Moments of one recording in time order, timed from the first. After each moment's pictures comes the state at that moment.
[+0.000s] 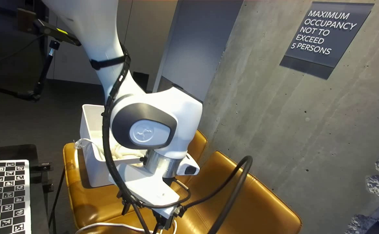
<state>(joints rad) -0.19 0.39 -0.14 -2.18 -0.13 2.50 -0.72</state>
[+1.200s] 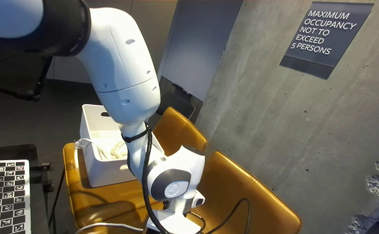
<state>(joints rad) -0.20 0.97 -0.11 -1.64 -0.26 2.55 -0.73</state>
